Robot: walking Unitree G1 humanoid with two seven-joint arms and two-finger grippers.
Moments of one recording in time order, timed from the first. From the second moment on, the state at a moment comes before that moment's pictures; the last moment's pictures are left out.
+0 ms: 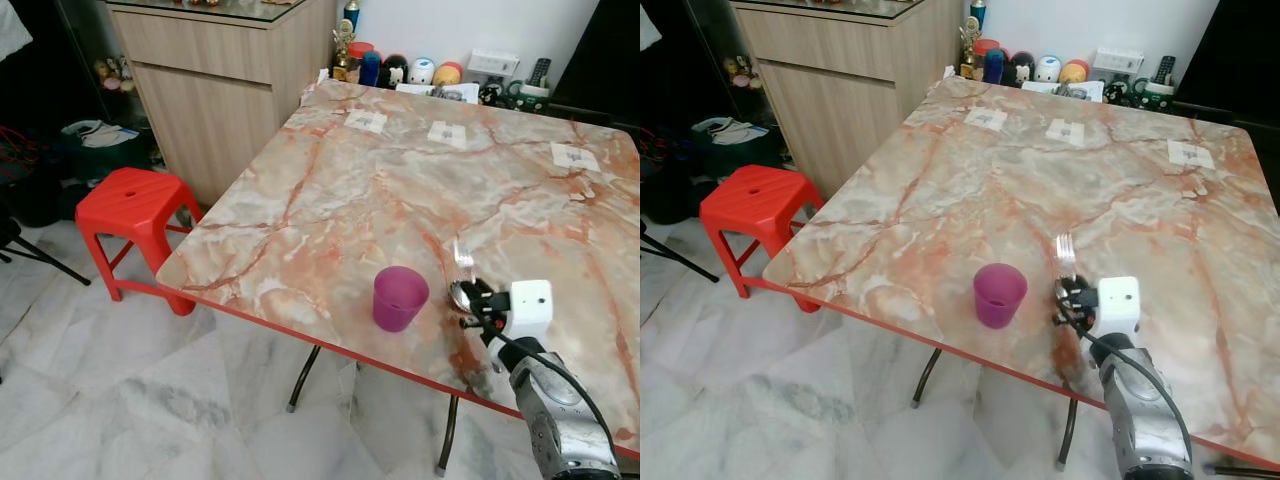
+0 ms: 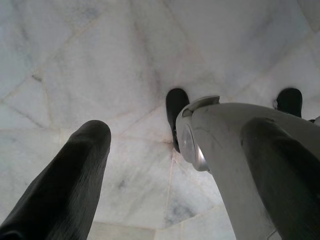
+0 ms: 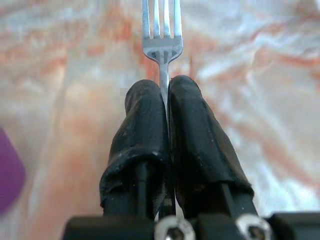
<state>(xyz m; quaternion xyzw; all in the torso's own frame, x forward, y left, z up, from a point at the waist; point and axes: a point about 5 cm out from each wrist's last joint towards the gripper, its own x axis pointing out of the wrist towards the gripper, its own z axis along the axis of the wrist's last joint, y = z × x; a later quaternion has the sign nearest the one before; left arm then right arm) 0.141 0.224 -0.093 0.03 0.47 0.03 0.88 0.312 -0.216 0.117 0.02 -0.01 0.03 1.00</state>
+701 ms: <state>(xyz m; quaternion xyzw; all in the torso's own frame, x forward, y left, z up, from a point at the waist) 0.143 0.219 -0.093 0.03 0.47 0.04 0.88 0.304 -0.210 0.131 -0.02 -0.07 -0.06 1.00</state>
